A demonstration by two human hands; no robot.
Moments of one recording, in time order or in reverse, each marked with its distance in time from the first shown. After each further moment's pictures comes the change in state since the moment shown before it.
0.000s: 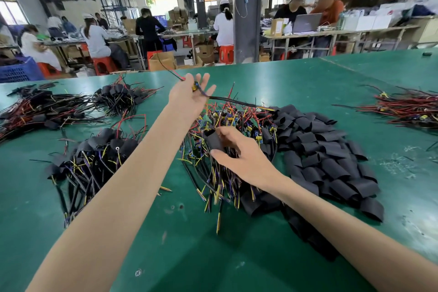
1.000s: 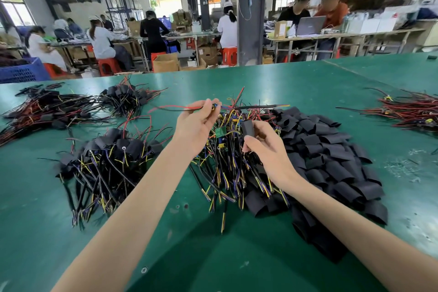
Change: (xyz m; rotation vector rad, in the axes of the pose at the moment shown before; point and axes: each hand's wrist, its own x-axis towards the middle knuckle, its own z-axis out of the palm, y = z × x) left_hand -0.026 -0.029 -0.049 0.110 -0.141 0.063; right_hand -0.005 0.013 -0.019 0.295 0.256 0.090
